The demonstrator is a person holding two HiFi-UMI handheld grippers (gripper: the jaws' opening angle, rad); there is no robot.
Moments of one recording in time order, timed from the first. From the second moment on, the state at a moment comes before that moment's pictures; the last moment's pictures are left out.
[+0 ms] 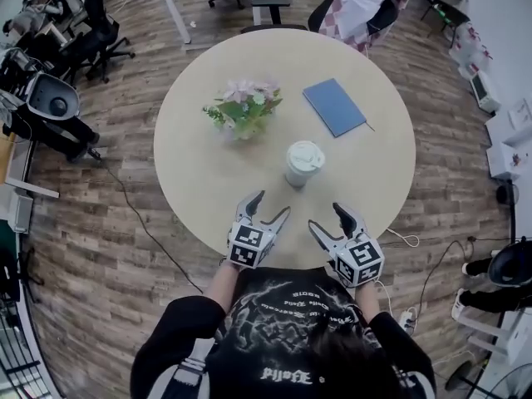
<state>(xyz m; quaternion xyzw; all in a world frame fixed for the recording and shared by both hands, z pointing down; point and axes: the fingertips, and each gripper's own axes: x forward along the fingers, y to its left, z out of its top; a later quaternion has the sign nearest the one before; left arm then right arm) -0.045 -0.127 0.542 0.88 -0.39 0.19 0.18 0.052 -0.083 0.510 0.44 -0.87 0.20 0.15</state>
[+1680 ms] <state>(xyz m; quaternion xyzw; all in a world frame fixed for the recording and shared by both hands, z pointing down) 0.027 -0.215 0.582 0.91 -0.32 0.23 0.15 0.071 -0.179 0.443 0.19 -0.94 0.02 0.29</state>
